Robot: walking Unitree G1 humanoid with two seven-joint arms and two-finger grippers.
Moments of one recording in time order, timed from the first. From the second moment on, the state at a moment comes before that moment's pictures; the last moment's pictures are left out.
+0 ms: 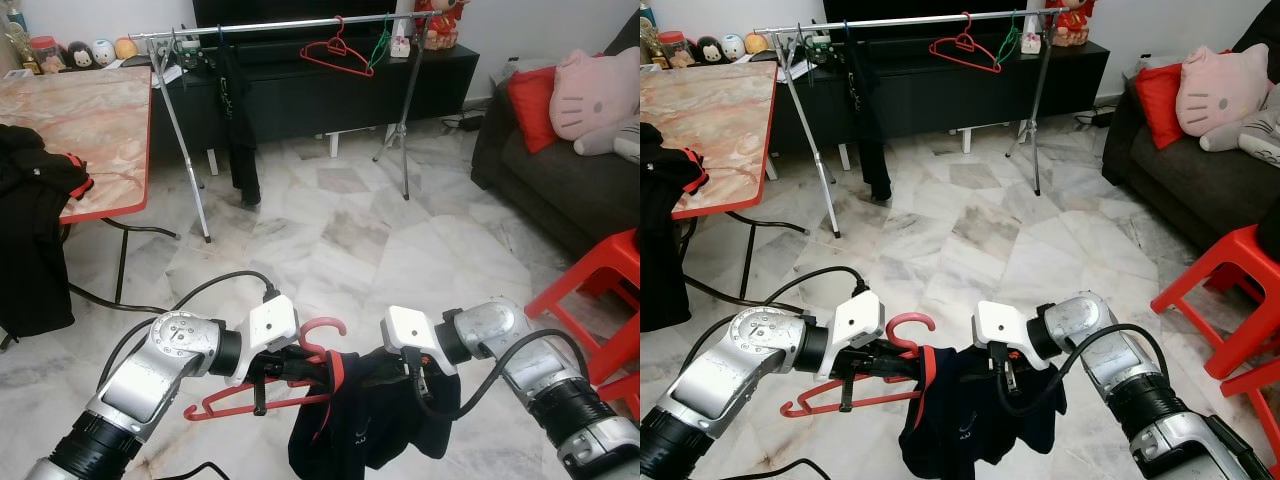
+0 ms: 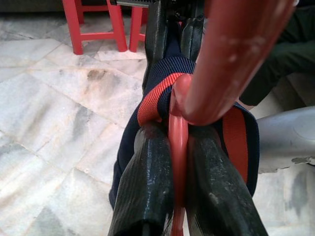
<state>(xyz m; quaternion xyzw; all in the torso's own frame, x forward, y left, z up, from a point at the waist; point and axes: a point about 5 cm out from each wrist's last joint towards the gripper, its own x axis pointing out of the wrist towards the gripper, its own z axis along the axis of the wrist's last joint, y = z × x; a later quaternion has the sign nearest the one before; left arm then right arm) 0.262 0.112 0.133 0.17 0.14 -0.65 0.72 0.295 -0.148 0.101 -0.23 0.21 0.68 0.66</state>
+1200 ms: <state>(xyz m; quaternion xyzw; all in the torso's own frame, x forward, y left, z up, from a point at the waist) 0.263 0.114 0.133 0.18 0.14 -0.67 0.71 0.289 -0.143 0.091 -0.23 0.22 0.68 0.66</state>
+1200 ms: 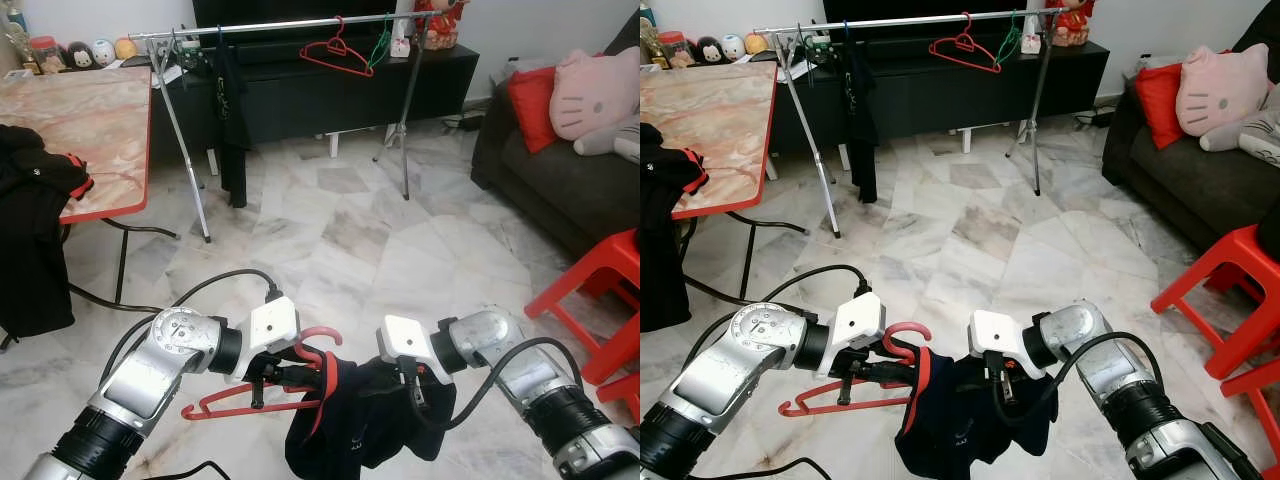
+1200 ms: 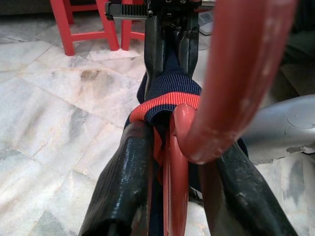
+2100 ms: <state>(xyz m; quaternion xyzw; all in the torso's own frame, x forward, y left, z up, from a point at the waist) 0.285 0.201 0.135 0.19 0.15 -0.44 0.87 0.318 -0.163 0.090 -0.29 0.22 0.56 0.75</state>
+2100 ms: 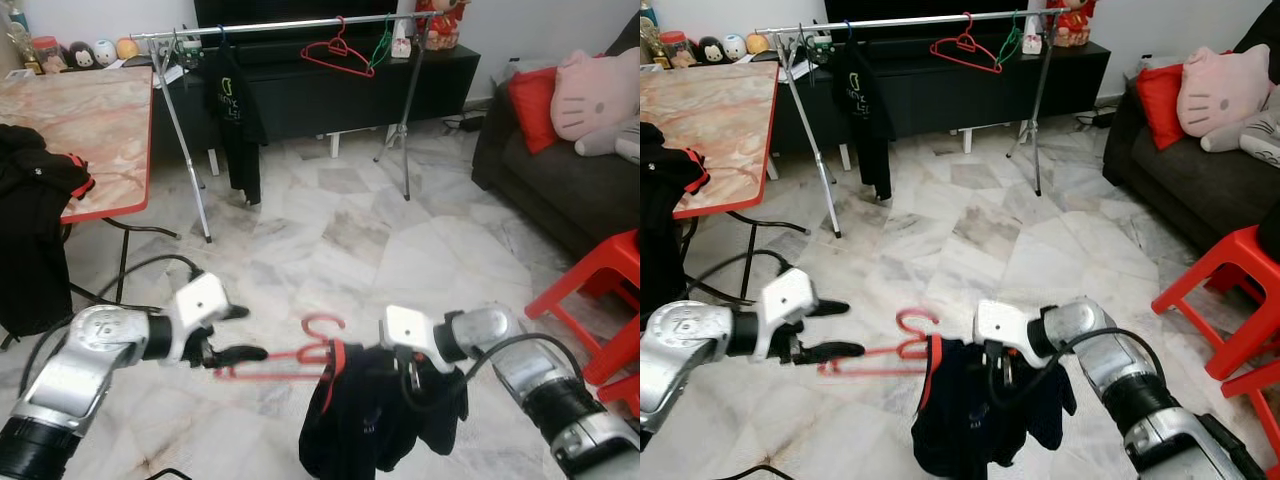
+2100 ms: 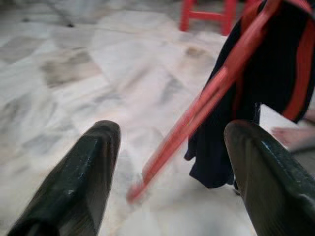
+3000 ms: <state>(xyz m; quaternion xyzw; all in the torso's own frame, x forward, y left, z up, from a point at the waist) 0.311 0.212 0.052 0.05 0.19 -0.05 0.98 0.263 -0.222 -0.029 -0.20 0.47 0.06 0.86</state>
